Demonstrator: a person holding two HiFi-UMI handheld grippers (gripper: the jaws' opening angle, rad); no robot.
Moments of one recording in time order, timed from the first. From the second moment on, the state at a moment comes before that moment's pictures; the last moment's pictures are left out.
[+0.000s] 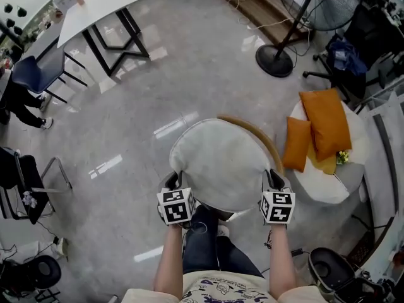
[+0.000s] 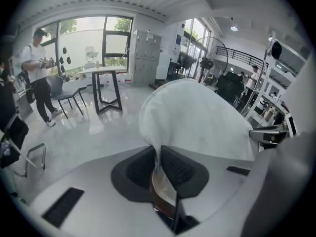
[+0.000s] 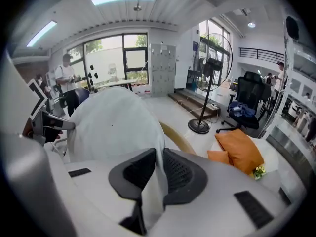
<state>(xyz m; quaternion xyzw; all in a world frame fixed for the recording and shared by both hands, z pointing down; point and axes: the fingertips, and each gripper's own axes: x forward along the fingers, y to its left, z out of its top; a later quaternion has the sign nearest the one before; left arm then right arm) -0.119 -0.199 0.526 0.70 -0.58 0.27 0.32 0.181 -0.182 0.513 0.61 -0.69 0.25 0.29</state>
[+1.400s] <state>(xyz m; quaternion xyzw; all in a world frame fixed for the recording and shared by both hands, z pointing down) -0.142 -0.088 0.203 0.74 -0.65 0.07 0.15 0.162 -0.073 0.194 0.65 -0.75 0.04 0.09</state>
